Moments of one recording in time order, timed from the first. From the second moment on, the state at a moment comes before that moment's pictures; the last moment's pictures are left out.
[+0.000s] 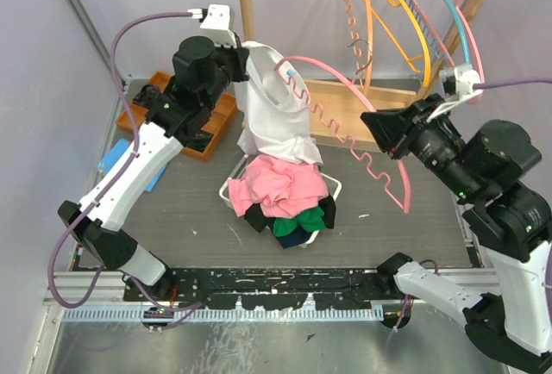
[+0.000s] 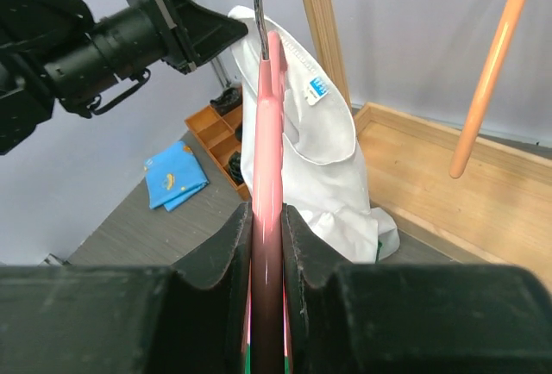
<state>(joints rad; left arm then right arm) -0.66 1.55 1.79 -0.25 -0.30 -0.14 0.56 0.91 1.69 -0.76 -0.02 0.28</state>
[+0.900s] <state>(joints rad) -0.64 1.29 1.87 -0.32 0.13 -0.27 0.56 1.26 1.77 -0.49 0.19 0.25</state>
